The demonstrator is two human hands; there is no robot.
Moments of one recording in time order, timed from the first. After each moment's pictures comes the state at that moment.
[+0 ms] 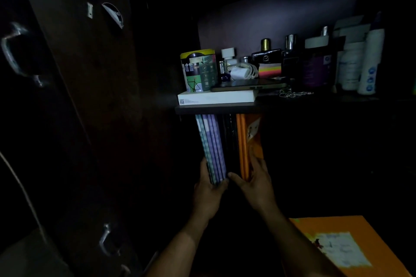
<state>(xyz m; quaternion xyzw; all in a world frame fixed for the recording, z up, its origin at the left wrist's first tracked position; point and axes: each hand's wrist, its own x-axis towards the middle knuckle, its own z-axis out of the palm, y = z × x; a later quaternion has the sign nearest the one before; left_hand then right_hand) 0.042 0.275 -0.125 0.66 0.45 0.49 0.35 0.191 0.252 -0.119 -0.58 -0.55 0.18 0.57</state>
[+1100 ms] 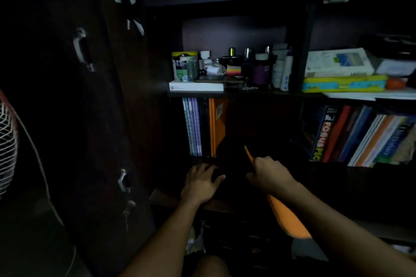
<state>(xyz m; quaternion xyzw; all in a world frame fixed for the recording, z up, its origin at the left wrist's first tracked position) 0.037 0.146 -0.118 0.86 0.49 0.13 0.10 0.202 0.012 -0.002 -0.80 -0.59 0.06 0.10</state>
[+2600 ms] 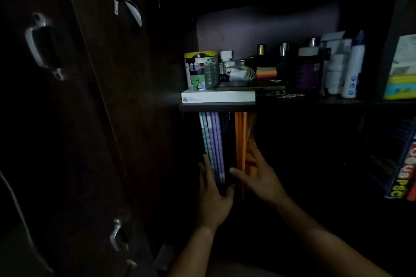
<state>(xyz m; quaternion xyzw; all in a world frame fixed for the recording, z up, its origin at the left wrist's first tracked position) 0.039 0.228 -0.121 0.72 0.47 0.43 0.28 0.197 0.210 -0.088 -0.55 -0.61 0.22 0.53</state>
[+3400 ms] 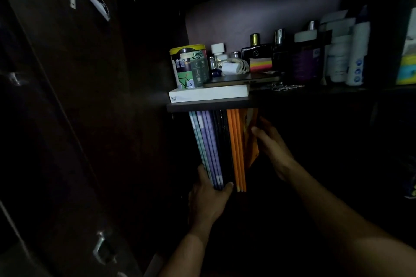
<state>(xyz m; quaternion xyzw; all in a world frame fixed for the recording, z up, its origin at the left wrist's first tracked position) 0.047 0.255 -0.119 0.69 0.56 0.38 0.27 0.255 0.262 -0.055 -0.46 -0.47 0.37 0.65</state>
